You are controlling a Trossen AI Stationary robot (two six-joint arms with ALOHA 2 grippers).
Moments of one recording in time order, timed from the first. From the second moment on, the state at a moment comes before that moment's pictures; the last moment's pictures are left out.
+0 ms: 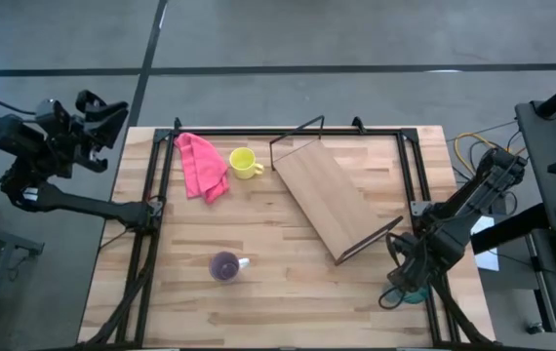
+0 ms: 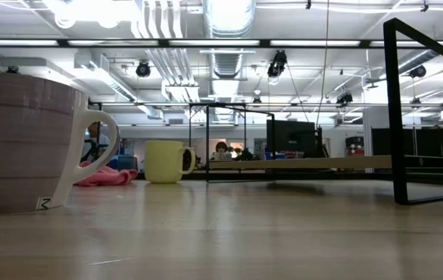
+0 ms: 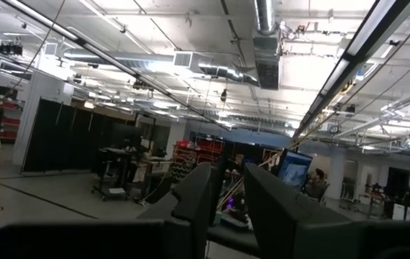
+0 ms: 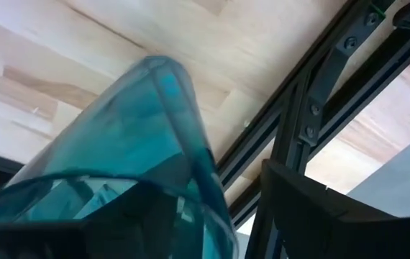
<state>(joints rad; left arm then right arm) -0.05 0.60 1.23 -0.21 -0.41 -0.02 0.83 1.26 1.01 -1.27 -0.26 1.86</state>
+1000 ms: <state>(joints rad) -0.05 0.61 1.23 -0.22 -0.41 -0.02 0.83 1.26 1.19 -1.28 -0.22 1.94</state>
